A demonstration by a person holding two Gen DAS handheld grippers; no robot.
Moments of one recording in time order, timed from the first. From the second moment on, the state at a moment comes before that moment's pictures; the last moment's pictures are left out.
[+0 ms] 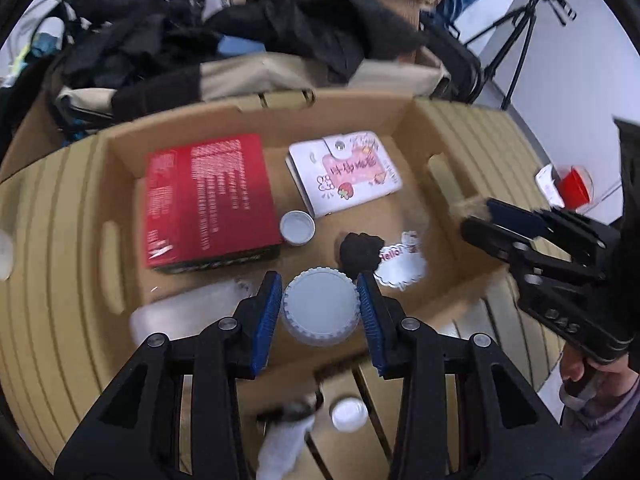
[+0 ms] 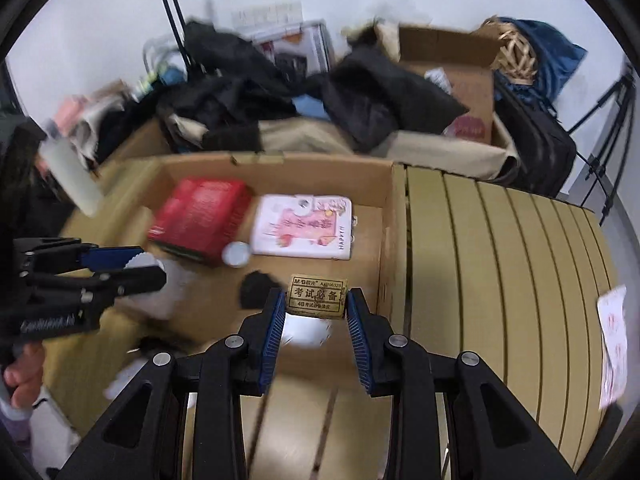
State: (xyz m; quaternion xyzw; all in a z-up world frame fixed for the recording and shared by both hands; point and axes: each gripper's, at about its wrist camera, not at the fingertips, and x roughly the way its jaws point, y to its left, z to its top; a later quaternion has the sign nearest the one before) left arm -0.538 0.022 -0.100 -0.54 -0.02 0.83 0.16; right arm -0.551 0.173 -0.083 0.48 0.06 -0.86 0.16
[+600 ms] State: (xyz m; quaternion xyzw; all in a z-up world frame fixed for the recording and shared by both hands) left arm -0.494 -0.020 -0.032 -0.47 -0.01 0.87 0.15; right arm -0.547 0.183 -0.052 0.44 0.03 -0.89 0.14
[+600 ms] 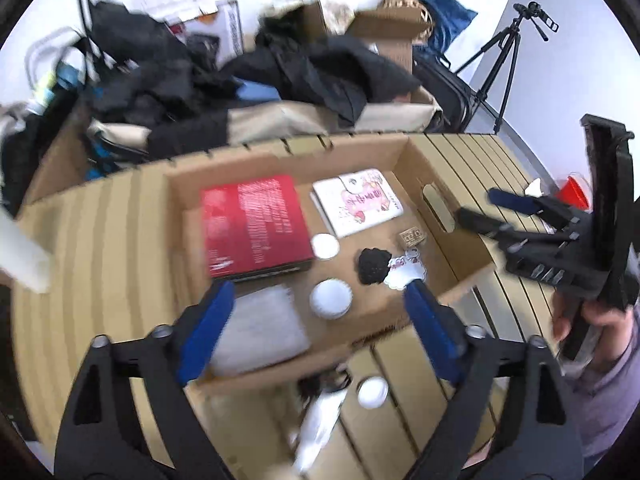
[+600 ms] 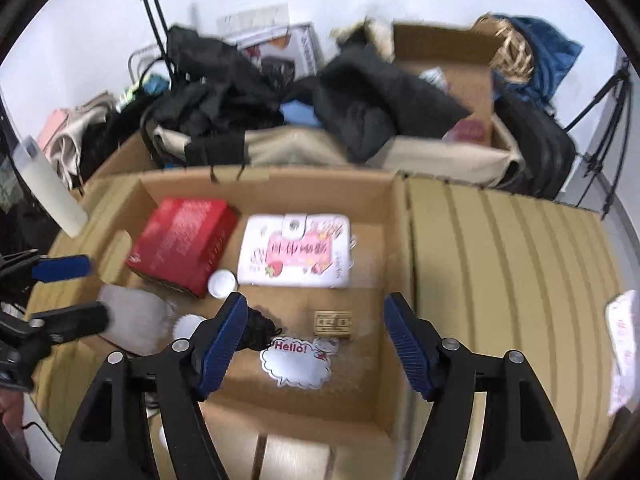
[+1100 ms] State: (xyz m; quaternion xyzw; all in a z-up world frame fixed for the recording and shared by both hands) left arm -0.289 -0.063 0.032 -0.42 0.06 0.90 0.12; right arm -0.340 0.228 0.066 0.36 0.09 -0.91 0.16
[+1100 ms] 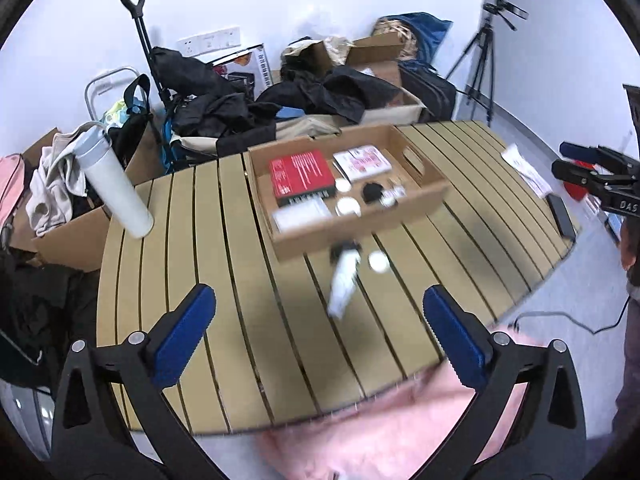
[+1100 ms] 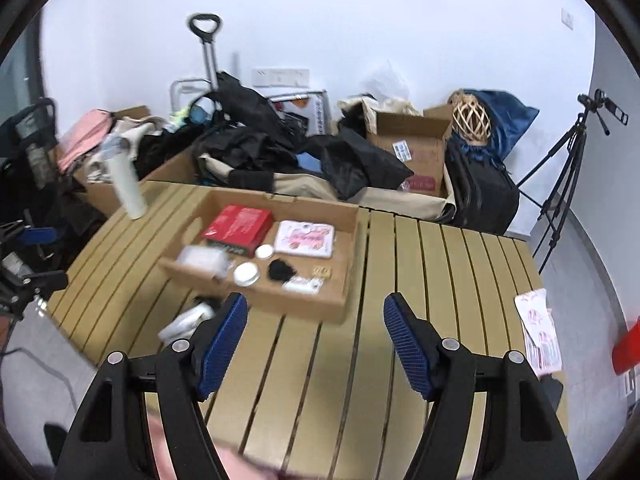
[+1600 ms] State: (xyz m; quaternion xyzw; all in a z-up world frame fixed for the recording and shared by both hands) left arm -0.154 -0.100 0.003 -0.40 -0.05 0.91 0.07; right arm -0.187 0.246 -0.019 0.40 0.04 -0.90 0.17
